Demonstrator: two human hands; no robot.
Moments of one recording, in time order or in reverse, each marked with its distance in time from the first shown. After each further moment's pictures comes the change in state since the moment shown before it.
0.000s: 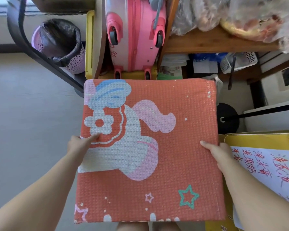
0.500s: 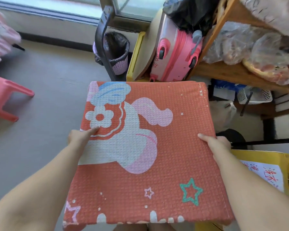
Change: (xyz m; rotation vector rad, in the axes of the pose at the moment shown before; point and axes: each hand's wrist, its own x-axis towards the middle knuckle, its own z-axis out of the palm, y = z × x) left_hand -0.094 -0.063 -0.116 -0.202 0.224 -0.129; right_hand -0.115 -0.041 0.004 -0.102 -0.017 -0.244
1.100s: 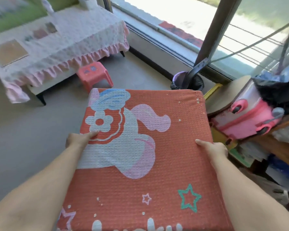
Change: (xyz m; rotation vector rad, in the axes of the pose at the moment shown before) left_hand -0.061 -0.138 -0.184 -0.439 0.347 -0.292; right_hand -0.144 -0.105 0.116 -0.332 -0.233 -0.470
